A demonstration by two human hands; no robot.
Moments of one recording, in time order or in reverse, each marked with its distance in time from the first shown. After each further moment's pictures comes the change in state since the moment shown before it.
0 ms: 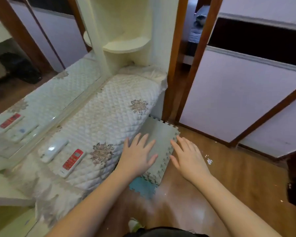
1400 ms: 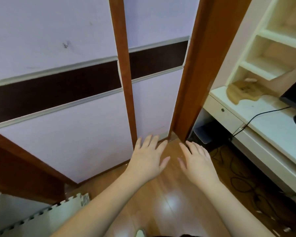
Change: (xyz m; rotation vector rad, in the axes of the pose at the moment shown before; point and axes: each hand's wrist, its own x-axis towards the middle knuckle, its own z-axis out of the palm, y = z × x) left_hand 0.322 0.533 -0.062 0.076 0.064 1.034; right_hand -0.124 0.474 -0.087 -0.070 0.164 1.104
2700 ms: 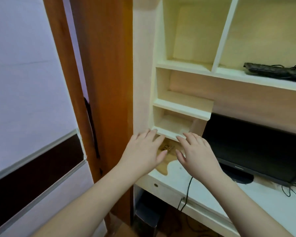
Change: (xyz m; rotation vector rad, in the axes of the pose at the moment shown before) left_hand 0.504 0.164 -0.138 0.048 0.298 0.634; right_hand 0.296 0.326 -0.157 -0.236 0.359 0.438
